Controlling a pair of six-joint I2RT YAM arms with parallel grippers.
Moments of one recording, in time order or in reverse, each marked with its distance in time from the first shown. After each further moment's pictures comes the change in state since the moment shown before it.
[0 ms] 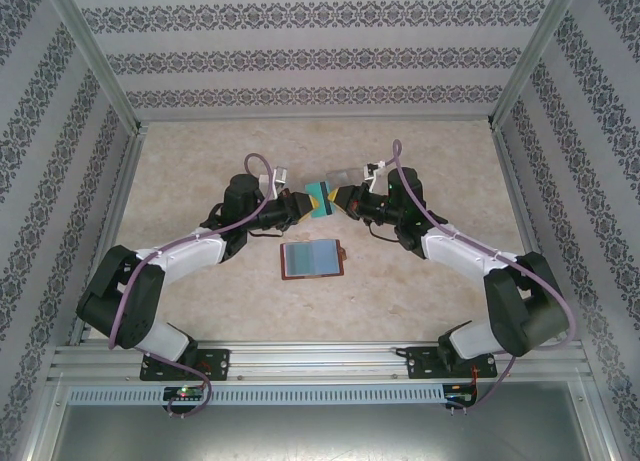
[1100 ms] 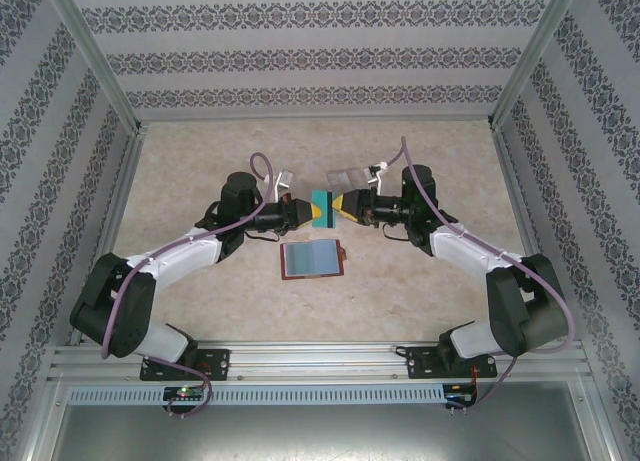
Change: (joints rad) left arm 0.001 -0.053 0.015 -0.111 0.173 0.106; right arm -0.099 -0.010 -0.016 -0.006 -0.356 -0.114
